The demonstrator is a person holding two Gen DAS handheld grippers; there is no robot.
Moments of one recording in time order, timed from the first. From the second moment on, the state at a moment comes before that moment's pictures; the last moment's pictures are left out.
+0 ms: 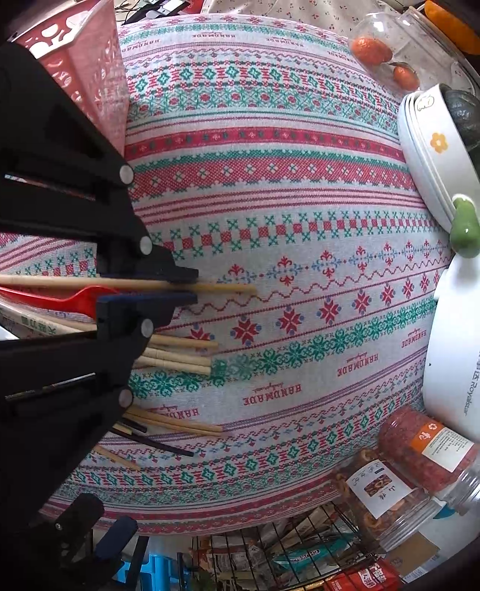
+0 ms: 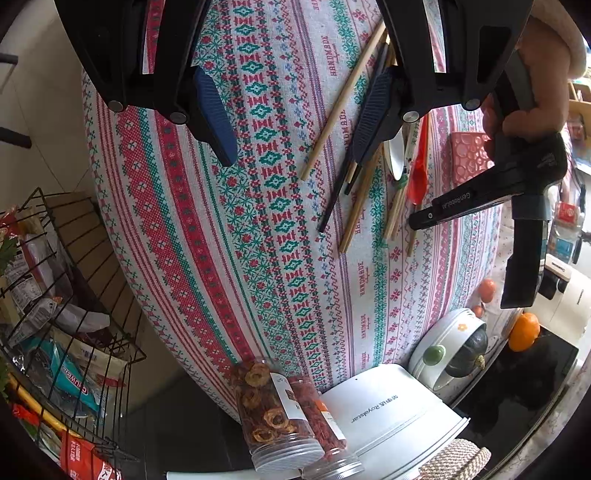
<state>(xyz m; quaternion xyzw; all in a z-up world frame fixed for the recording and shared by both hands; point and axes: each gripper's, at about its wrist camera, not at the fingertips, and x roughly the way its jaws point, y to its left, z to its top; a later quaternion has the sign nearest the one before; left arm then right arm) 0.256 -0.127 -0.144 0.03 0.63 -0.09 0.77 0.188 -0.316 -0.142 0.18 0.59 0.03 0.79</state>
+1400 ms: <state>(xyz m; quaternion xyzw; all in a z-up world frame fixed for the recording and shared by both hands) 0.043 0.011 0.011 -0.03 0.33 -0.17 0.93 0.099 -0.262 -0.059 0.09 0.44 0.07 0.89</state>
